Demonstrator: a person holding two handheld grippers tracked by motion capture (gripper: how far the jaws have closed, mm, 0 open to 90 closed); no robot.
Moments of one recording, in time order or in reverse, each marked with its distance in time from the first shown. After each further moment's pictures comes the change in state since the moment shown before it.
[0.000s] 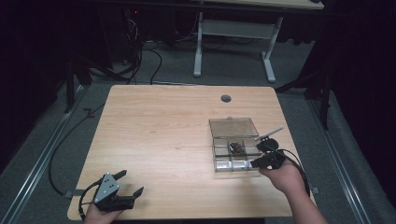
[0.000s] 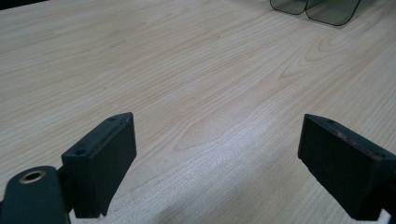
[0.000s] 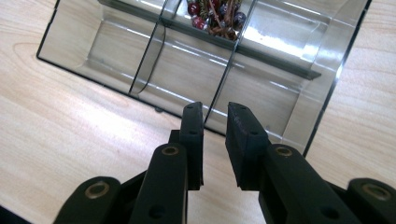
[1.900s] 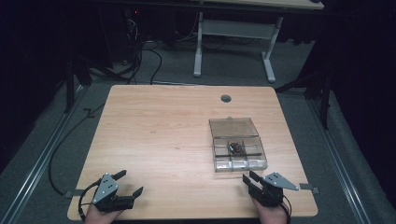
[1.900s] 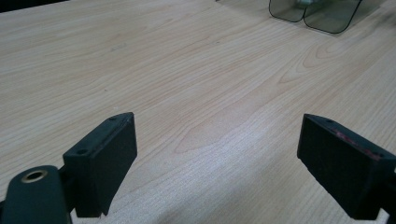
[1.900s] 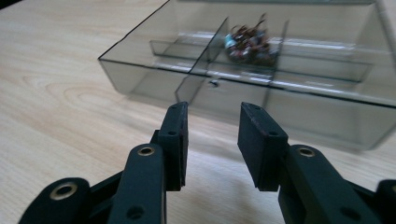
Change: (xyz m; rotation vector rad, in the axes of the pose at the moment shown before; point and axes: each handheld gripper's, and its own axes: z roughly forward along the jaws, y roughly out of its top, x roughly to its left) left arm 0.000 -0.001 -0.001 -0.023 -0.001 -0.015; right arm 0.026 -0.116 0.060 -0.737 0.029 0.006
